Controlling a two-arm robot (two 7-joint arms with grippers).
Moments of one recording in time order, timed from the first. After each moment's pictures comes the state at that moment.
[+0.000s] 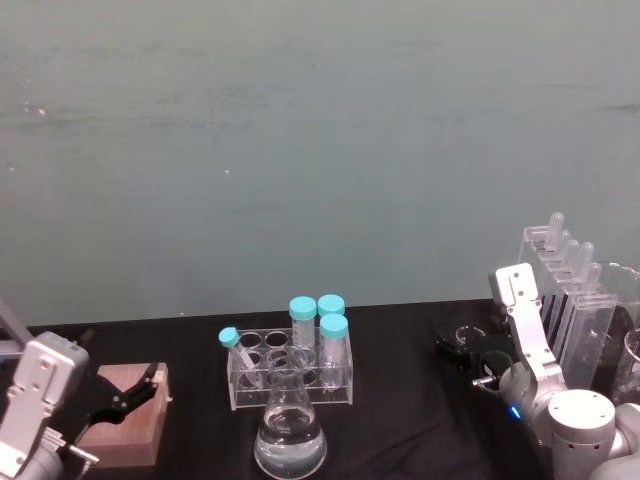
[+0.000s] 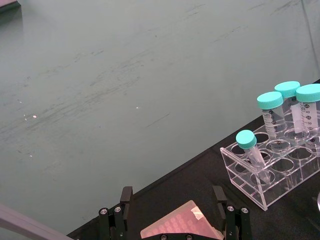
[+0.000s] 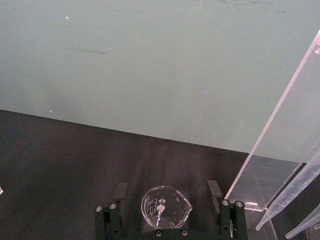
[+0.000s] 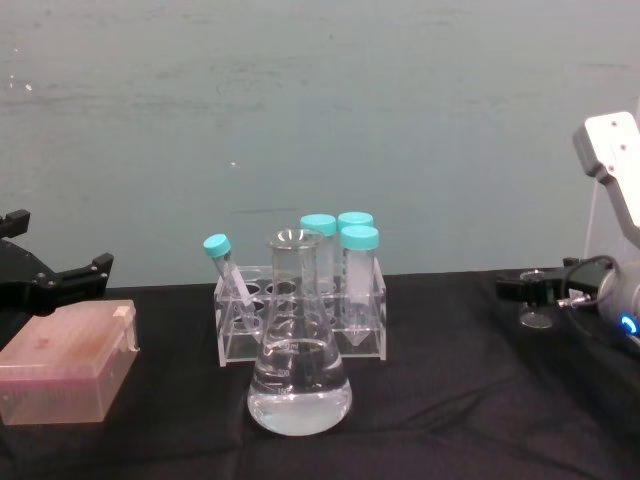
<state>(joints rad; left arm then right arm) -0.20 0.60 0.45 -1.41 -0.25 -0.12 0.03 0.68 0.07 -0.14 -0.58 -0.01 -0.08 0.11</state>
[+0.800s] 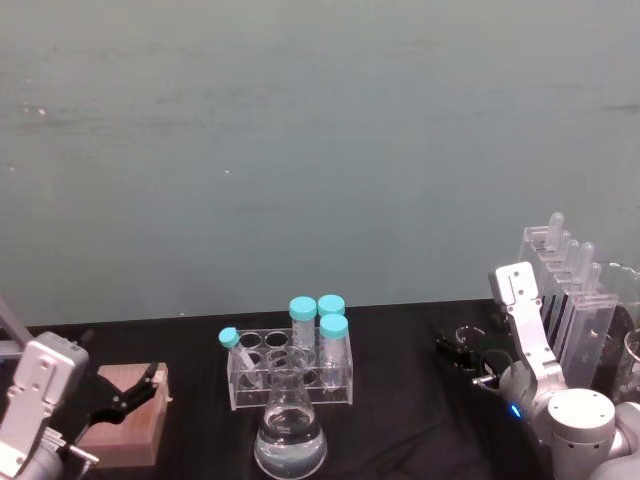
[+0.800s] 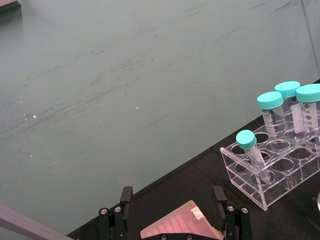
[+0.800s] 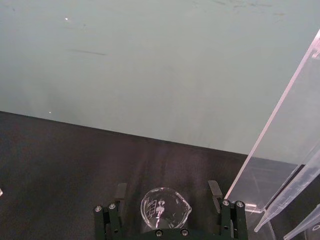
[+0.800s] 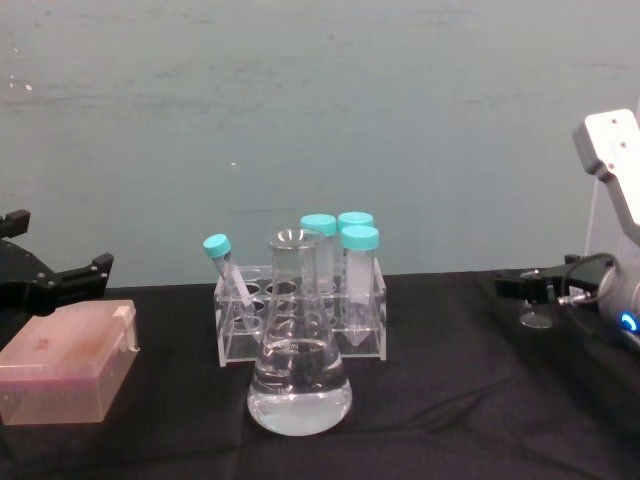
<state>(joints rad) -0.20 0.60 0.45 -1.41 -0.25 -0.12 0.03 0.67 0.07 -0.14 -0.59 -0.02 -0.08 0.11</state>
